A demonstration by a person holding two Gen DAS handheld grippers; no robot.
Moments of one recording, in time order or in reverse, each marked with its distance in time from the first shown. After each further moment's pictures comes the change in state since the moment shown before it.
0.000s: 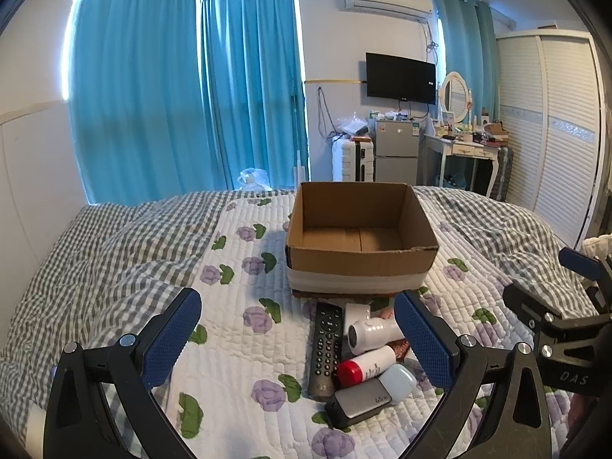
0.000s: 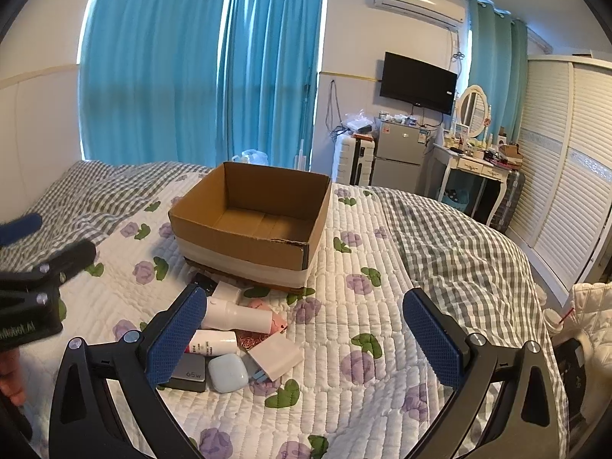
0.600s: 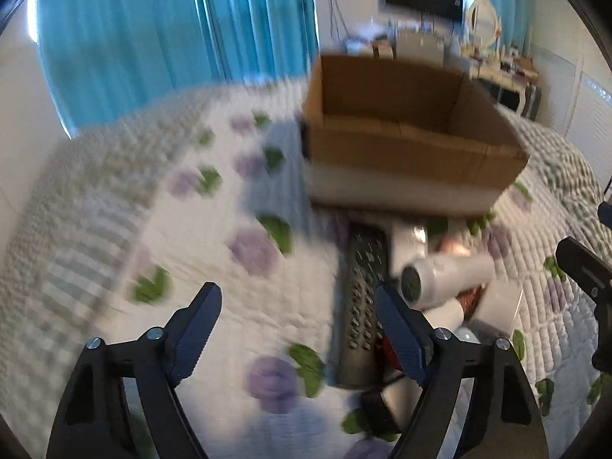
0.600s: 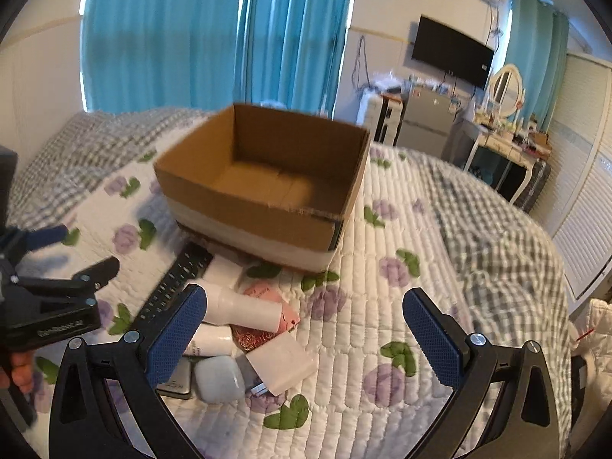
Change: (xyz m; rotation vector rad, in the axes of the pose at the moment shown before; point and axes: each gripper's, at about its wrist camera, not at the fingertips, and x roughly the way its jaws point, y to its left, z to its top) left arm 0.147 0.005 -0.053 -0.018 0.411 0.013; right arm 0.102 0.015 0.000 -0.074 0.196 0.053
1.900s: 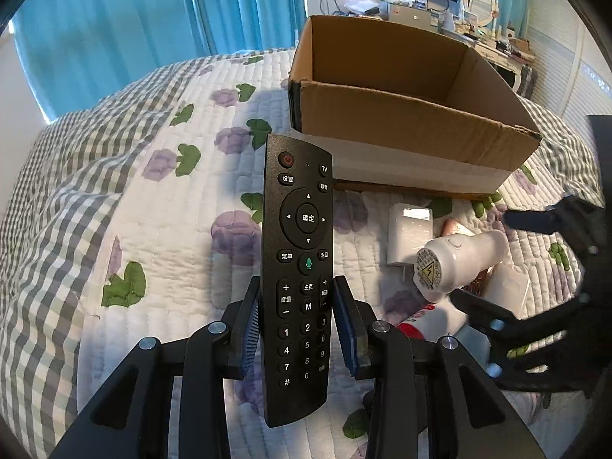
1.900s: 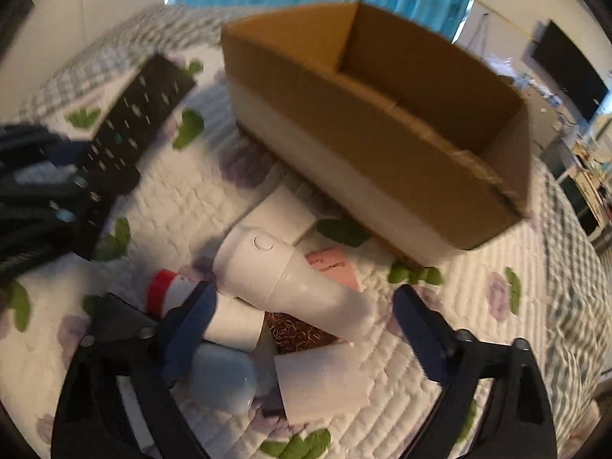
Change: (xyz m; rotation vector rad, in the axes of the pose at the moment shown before) left arm -0.009 -0.012 -0.014 0.030 0.071 -0.005; right arm 0.107 0.049 -0.006 -0.366 0.250 0.243
